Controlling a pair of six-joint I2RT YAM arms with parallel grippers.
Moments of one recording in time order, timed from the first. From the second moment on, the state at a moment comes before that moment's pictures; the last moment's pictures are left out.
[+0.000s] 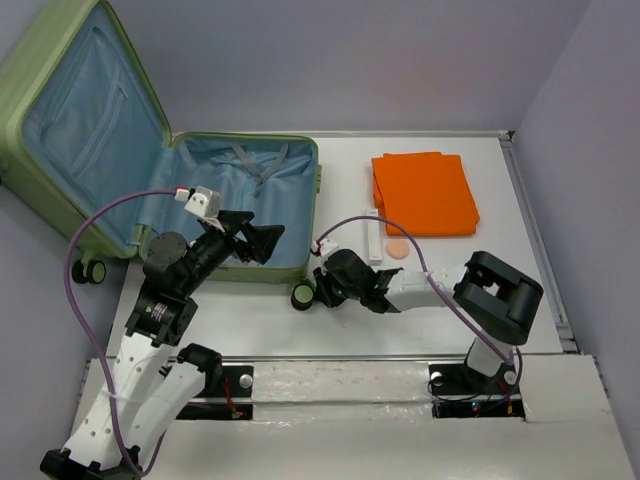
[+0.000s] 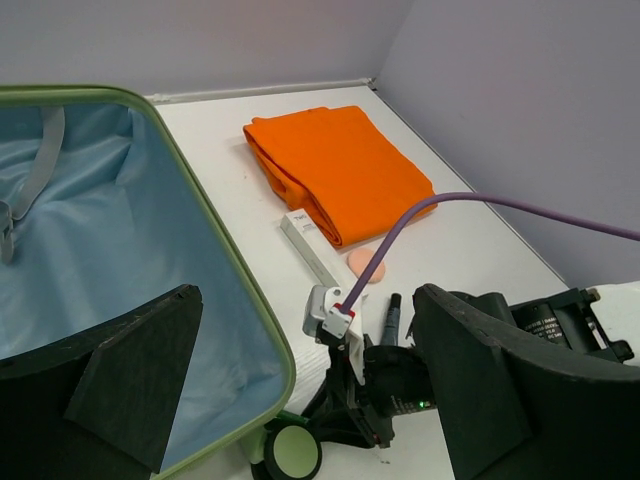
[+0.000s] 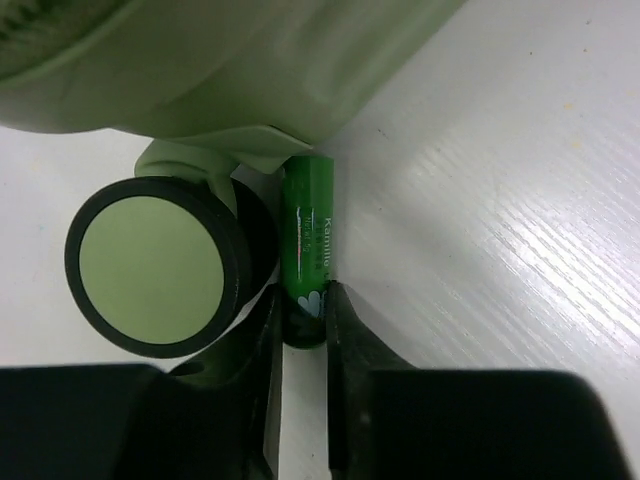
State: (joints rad) left arm -0.37 0.61 0.74 -0.13 0.29 -0.35; right arm 1.01 1.72 0.80 0.22 0.05 0.34
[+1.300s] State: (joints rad) left arm -0.33 0.55 0.74 -0.12 0.30 -0.36; right arm 0.70 1.41 0.87 -0.20 0.40 0.42
